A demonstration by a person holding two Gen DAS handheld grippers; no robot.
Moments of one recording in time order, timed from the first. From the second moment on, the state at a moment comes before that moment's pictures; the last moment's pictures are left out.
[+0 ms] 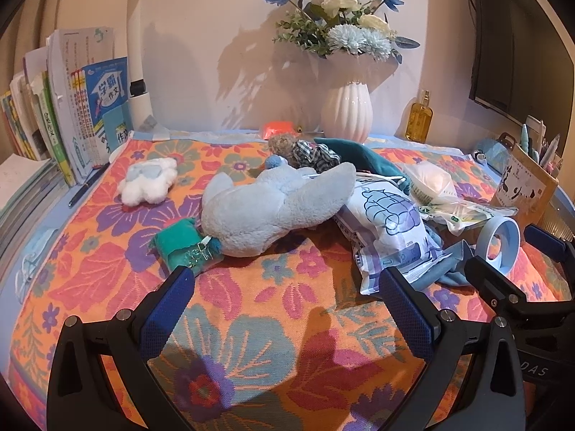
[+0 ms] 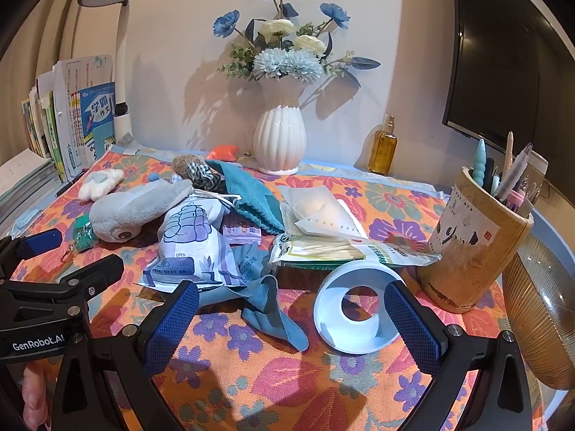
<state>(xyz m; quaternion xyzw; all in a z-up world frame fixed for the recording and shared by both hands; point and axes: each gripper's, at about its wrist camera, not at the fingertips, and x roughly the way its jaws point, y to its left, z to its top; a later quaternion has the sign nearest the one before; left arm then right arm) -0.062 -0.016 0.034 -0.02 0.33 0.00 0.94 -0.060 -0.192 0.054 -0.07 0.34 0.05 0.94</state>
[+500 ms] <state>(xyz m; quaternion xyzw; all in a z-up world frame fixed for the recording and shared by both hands) -0.063 -0.012 0.034 -0.03 0.33 0.00 0.94 -0.056 -0.190 0.053 -0.07 0.35 0.05 0.93</state>
